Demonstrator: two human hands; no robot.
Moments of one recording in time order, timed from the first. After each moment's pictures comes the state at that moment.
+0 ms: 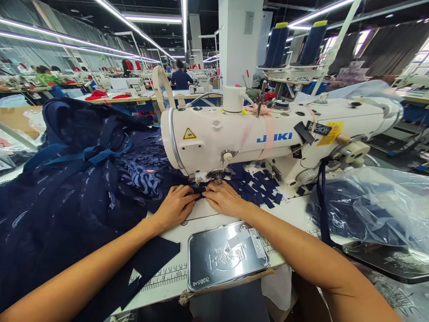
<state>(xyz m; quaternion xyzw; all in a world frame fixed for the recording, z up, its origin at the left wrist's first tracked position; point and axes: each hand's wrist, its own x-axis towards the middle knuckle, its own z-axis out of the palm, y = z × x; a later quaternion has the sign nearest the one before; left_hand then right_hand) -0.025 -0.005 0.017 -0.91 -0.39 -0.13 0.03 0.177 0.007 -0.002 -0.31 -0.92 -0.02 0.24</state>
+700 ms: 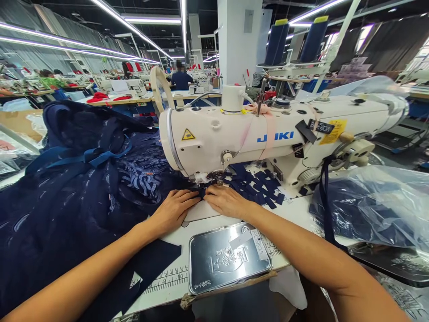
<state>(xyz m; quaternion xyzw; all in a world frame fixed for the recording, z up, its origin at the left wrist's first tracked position) -0.033 -0.010 0.019 -0.93 -0.36 -0.08 0.03 0.181 0.009 -0.002 -0.24 -0.94 -0.05 0.25</state>
